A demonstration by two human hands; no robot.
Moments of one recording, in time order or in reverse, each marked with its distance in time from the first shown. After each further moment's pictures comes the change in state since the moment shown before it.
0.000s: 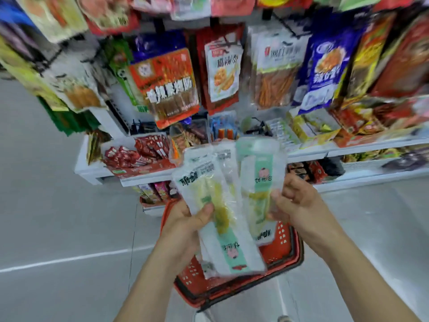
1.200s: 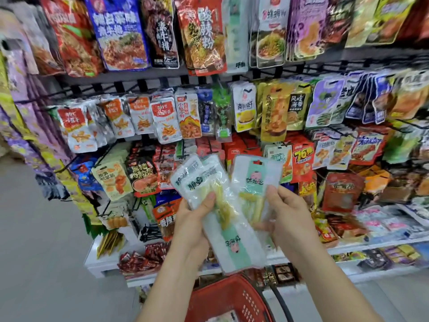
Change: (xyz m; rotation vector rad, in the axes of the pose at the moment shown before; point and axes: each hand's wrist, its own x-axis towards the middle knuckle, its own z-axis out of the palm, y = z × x) left_hand -0.040 0.285 0.221 -0.240 0.090 0.243; right_hand -0.047 -0.360 0.011 0.064 0.117 -0.271
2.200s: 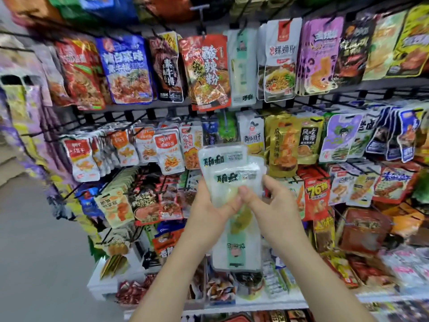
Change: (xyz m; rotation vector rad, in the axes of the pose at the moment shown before) left_hand 0.043 0.044 0.075 0.603 -0.210 0.405; right_hand 0.089 -0.043 0.016 -0.245 -0.116 -0.372
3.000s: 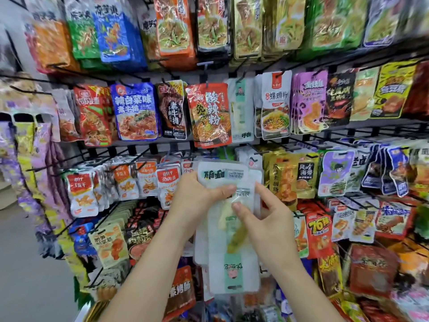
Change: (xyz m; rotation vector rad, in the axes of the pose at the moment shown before) left_hand 0.059 0.066 -0.023 -0.015 -0.016 0.075; right_hand 0.026 -0.016 0.016 0.071 0.082 -0.182
